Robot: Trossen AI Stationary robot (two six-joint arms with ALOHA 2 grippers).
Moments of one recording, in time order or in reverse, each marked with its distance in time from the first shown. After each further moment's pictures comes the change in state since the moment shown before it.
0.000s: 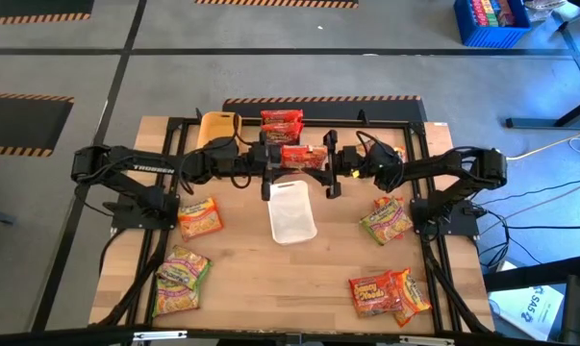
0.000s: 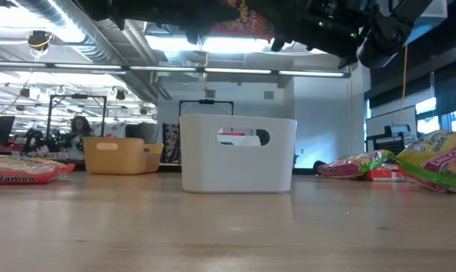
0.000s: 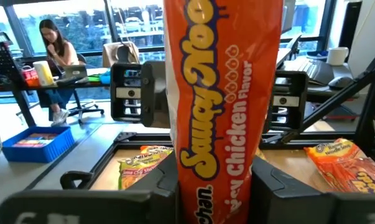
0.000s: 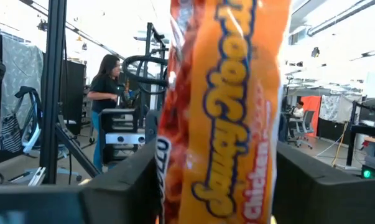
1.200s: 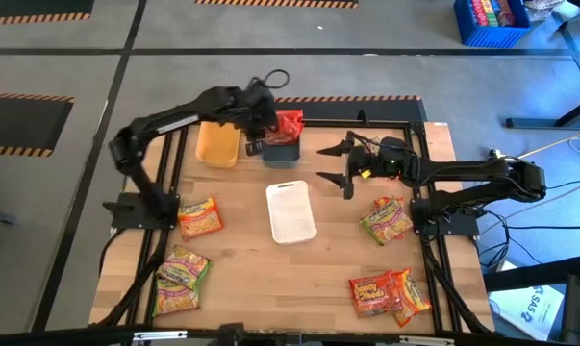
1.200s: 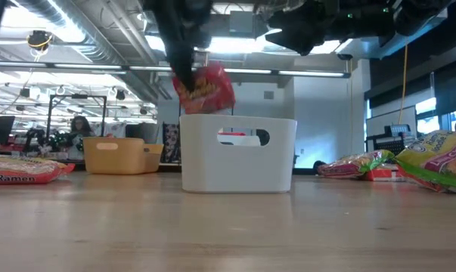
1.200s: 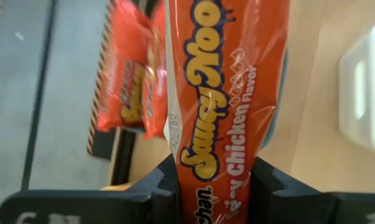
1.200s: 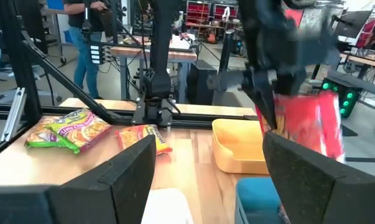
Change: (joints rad) left arm 0.367 0.366 0.806 -1.534 -0.137 0.313; right arm 0.000 -0.370 -0.023 -0.740 0.115 -0.110
